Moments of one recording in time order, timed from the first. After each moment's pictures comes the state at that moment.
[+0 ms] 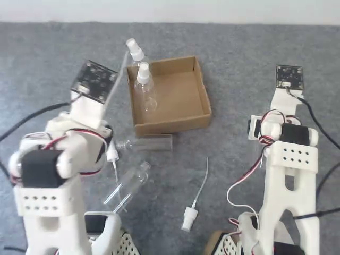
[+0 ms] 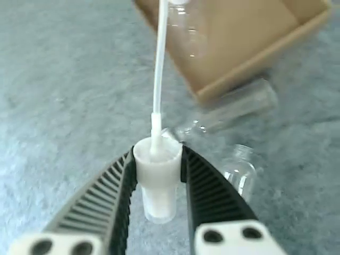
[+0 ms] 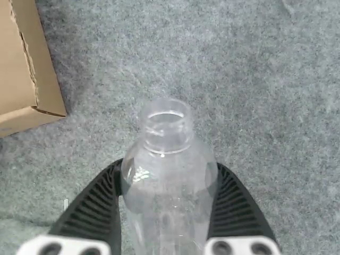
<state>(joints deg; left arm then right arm) -5.7 -46.2 17.0 98.2 -16.8 6.0 -32.4 36.7 65.1 1.7</state>
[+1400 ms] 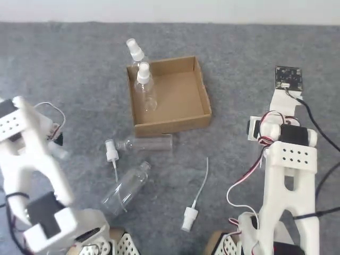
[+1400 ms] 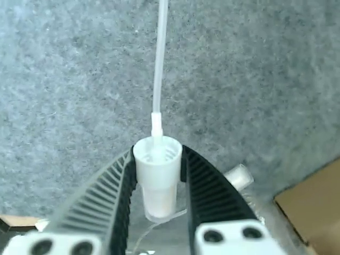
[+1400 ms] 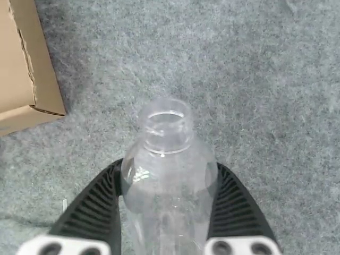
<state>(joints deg) -38.3 -4.5 16.3 89.2 35.1 5.9 -32.4 37.8 64.1 1.7</state>
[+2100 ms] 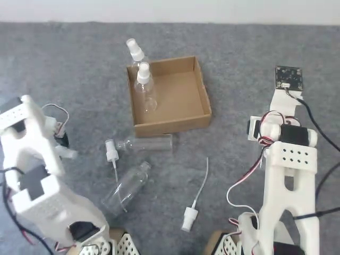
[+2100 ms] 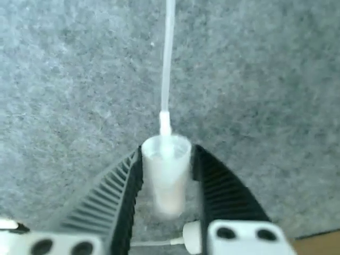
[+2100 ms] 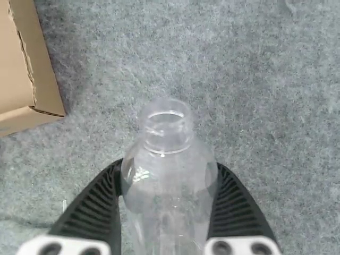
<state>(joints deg) -38.3 15.3 10.7 84.0 48.0 5.9 -32.4 37.8 63.9 1.7</state>
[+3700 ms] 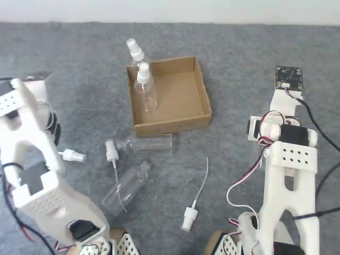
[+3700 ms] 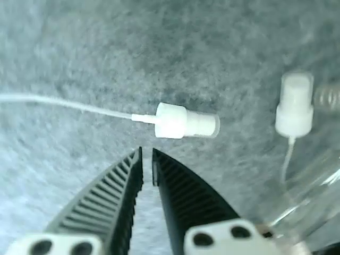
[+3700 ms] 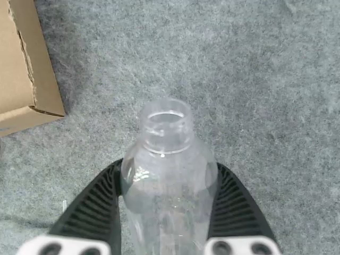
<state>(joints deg) -37.6 18.1 -5.6 98.3 -26.2 5.9 -32.4 37.8 63.9 1.7</state>
